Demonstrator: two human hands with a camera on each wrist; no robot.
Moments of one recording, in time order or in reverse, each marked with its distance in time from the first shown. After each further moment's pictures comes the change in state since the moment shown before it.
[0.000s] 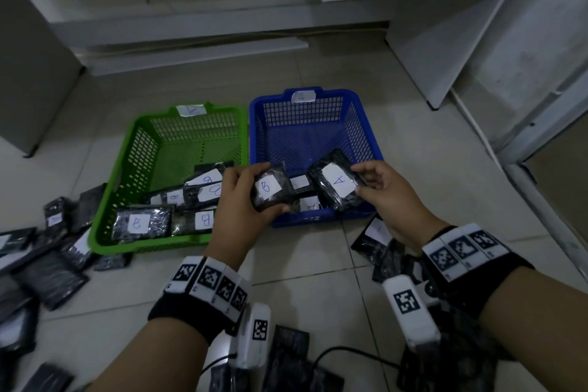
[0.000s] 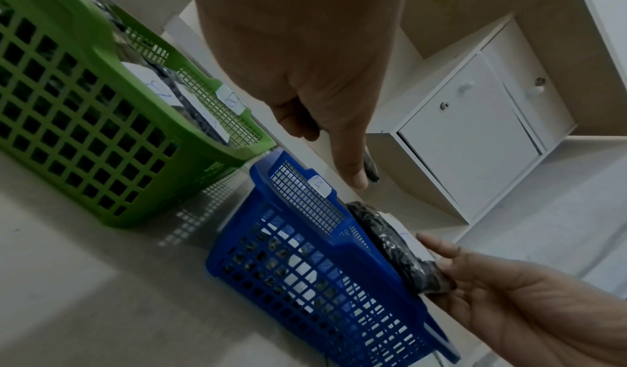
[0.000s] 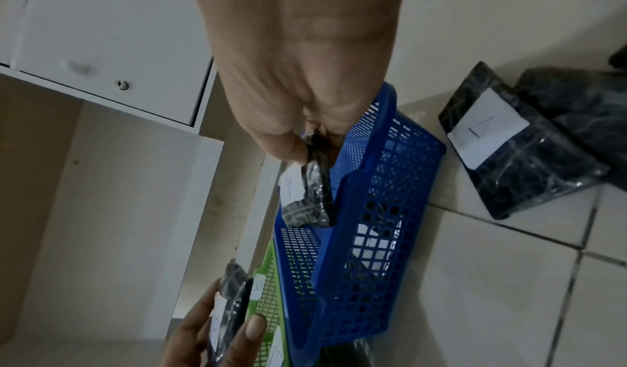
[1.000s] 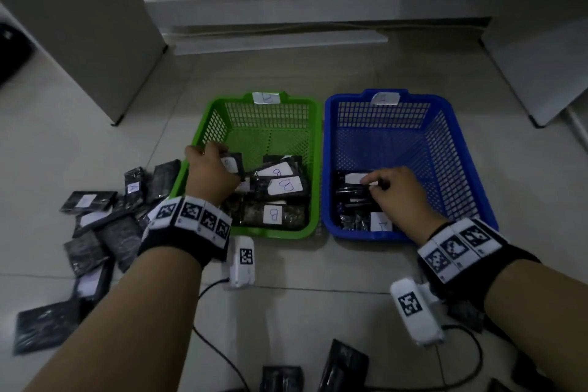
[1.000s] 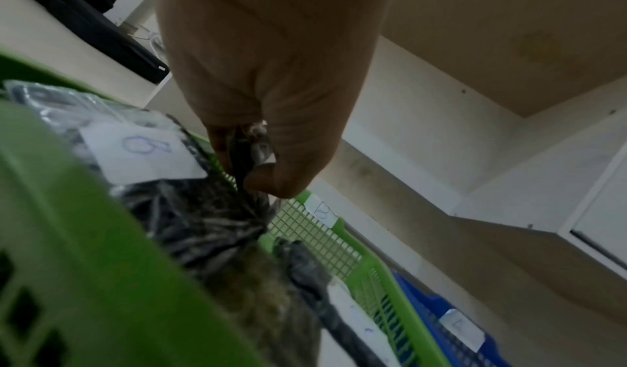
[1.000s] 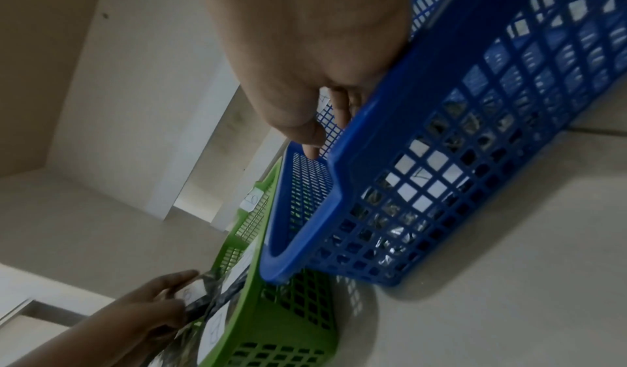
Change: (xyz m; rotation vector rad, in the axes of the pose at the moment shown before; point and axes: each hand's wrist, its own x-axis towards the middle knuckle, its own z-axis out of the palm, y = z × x) left_hand 0.049 -0.104 -0.112 0.347 0.100 -0.485; right_hand 0.063 0.010 0.101 -0.573 -0.076 -0.089
